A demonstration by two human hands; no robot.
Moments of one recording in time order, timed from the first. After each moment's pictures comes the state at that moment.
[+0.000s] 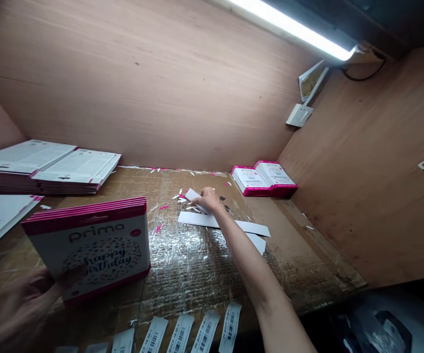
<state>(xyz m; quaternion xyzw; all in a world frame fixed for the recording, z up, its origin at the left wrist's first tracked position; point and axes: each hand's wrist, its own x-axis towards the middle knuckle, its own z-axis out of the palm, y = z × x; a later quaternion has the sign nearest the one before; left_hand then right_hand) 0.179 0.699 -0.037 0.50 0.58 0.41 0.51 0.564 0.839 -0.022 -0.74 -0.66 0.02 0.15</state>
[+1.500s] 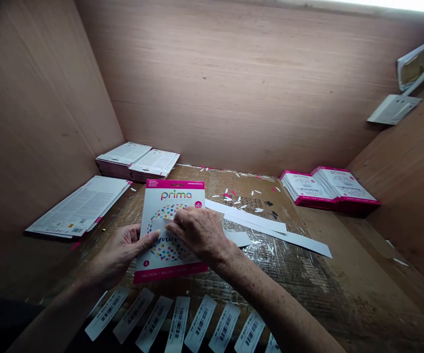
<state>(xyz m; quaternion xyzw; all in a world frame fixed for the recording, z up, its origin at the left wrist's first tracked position) 0.199 0.677 0.025 0.44 0.43 0.44 0.66 0.388 0.701 0.060 -0.47 -0.86 -0.02 0.18</state>
